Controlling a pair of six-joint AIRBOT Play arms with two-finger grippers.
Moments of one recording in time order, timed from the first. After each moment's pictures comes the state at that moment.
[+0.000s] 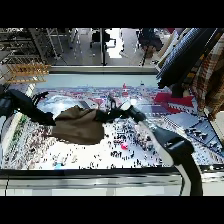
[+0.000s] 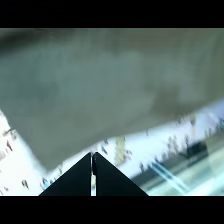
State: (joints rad) left arm 0.19 -1.67 1.58 -2.03 1.58 2.01; right arm 0.39 -2.00 1.76 -0.58 1.00 1.47
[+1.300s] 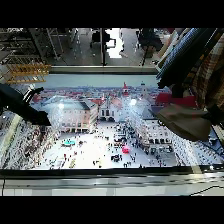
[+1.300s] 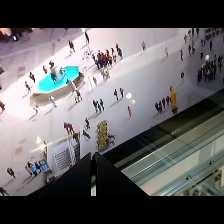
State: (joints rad) left arm 0.19 -1.54 1.58 -2.02 1.69 2.00; right arm -0.74 -1.46 1.46 -1.10 1.25 1.62
